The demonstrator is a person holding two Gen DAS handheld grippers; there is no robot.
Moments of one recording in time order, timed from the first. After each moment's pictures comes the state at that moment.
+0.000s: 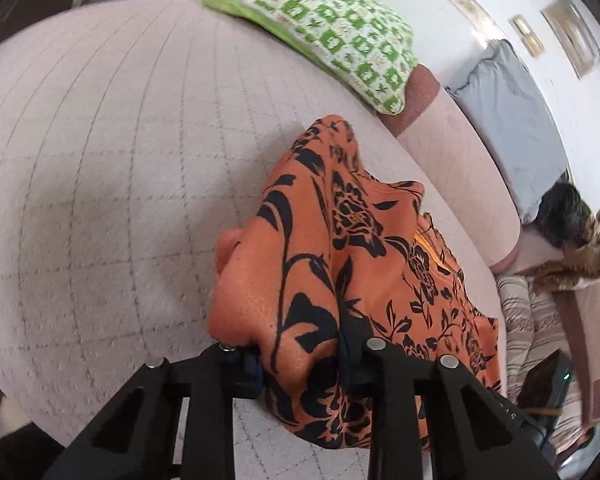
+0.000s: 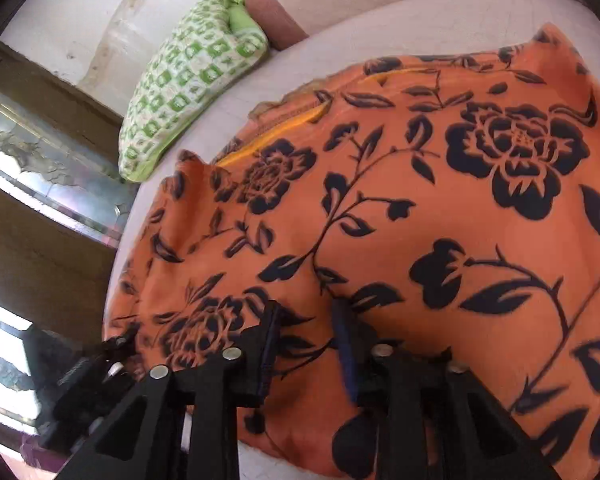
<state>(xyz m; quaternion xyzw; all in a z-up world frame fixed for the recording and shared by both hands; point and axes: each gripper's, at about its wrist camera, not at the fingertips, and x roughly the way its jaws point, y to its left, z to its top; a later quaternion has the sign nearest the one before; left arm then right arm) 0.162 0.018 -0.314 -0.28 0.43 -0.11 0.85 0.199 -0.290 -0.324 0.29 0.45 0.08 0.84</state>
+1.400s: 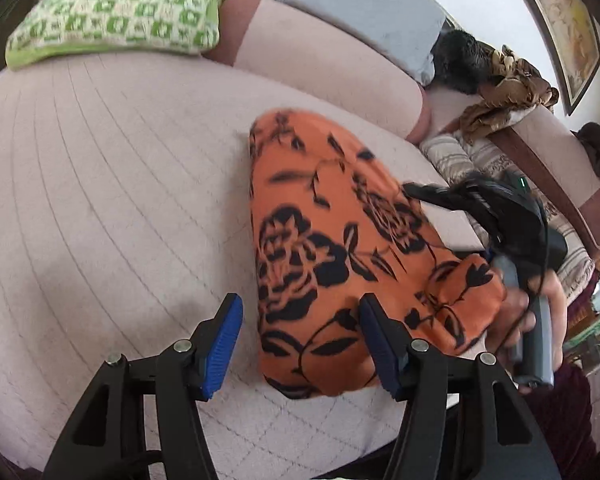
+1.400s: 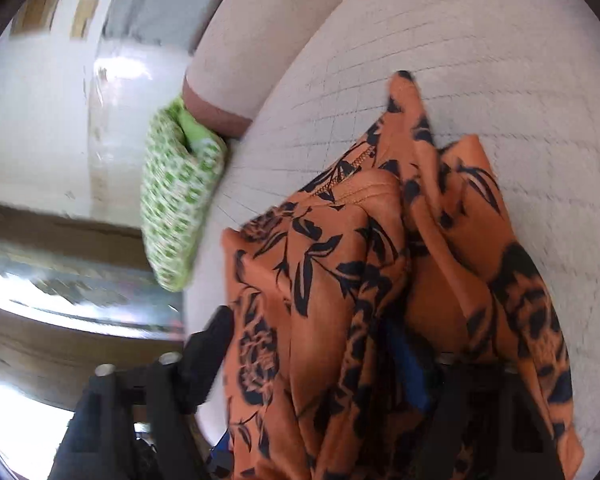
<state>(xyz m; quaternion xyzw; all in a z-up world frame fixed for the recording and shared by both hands) 0.132 -0.118 -0.296 -0.10 0.45 -0.31 0.83 0.205 -0.444 -0.318 0.49 0.41 0.07 0.77</state>
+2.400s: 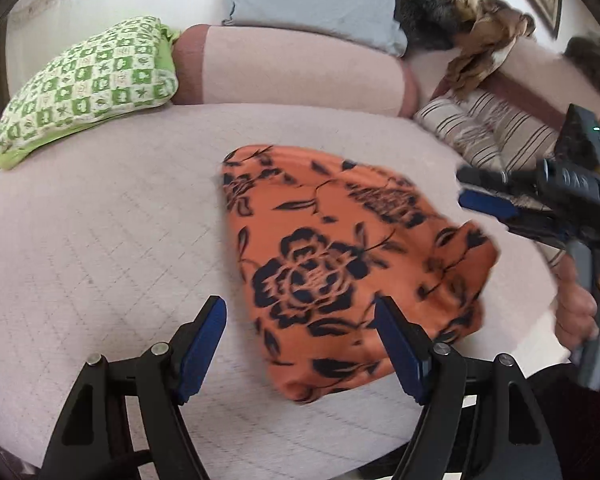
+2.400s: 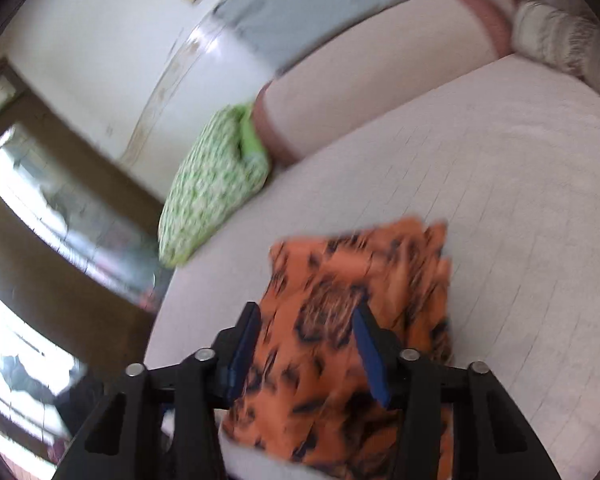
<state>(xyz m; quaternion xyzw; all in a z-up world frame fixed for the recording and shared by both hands) 0.094 -0.157 -0.261 0.04 0.40 -0.29 0.87 0.136 -0.473 -0.236 0.32 0.34 0.10 0.88</state>
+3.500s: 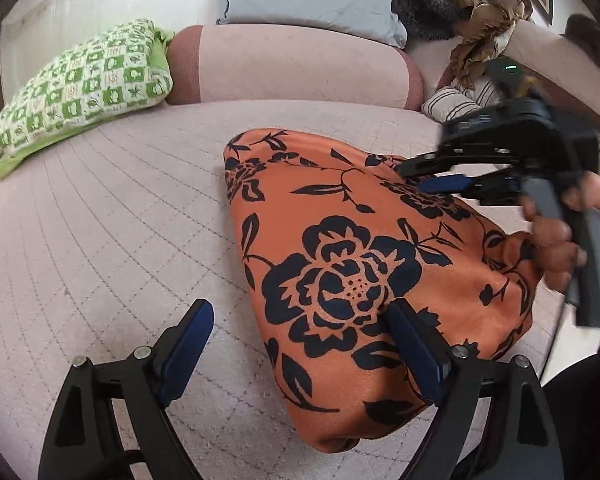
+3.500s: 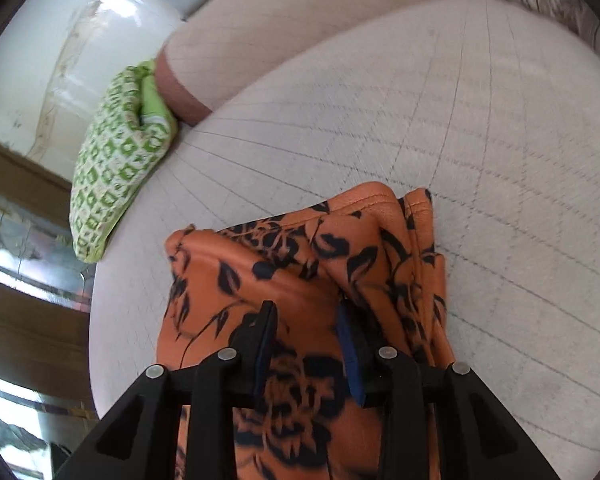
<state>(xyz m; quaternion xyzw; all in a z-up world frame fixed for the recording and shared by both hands) 0.121 -0.168 -0.308 0.06 0.38 -0.29 0.88 0.224 -0.473 -0.290 0.33 0.46 0.00 0.83</state>
